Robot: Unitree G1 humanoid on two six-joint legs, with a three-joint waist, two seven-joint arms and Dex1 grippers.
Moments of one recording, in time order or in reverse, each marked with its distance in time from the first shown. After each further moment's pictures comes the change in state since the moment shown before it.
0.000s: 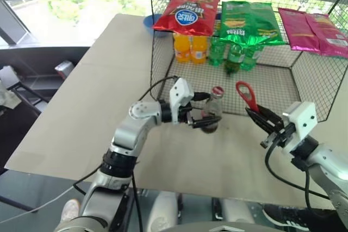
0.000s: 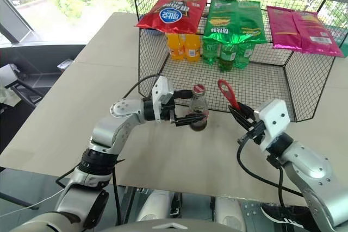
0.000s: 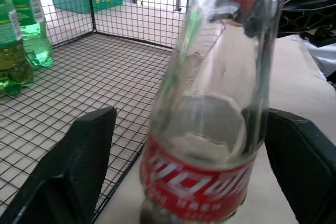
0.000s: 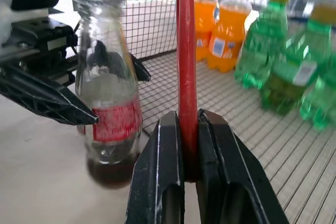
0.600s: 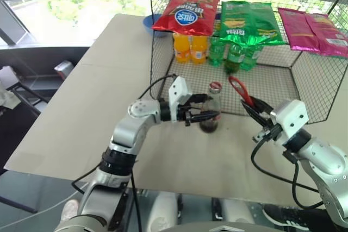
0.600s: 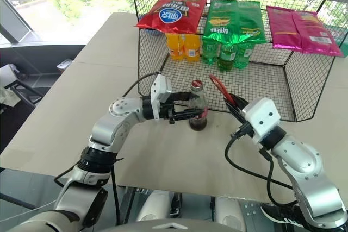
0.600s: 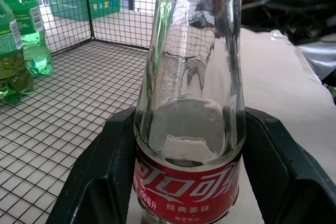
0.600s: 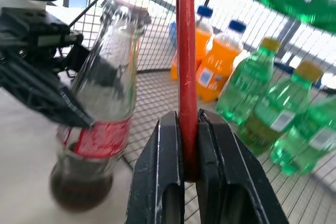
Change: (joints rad) left arm -0.008 0.013 -0.001 0.010 -0.033 -0.019 -0.021; right arm -0.114 0.071 0.062 0.021 -0.258 -0.054 0.045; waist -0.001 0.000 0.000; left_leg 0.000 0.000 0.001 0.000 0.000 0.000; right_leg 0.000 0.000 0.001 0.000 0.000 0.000
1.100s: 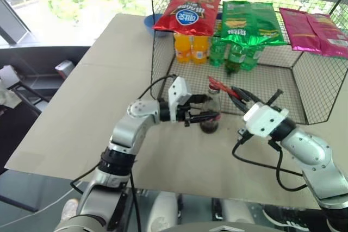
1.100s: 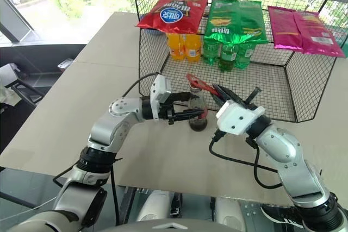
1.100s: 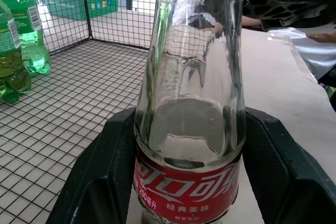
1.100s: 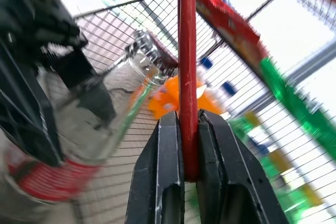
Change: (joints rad) left arm -0.001 0.007 -0.002 0.000 -0.008 0.002 -0.009; right arm -0.130 -0.012 0.164 0.125 -0.468 -0.279 -0.023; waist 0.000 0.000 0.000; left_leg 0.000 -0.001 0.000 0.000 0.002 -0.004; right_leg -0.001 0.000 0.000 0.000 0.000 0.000
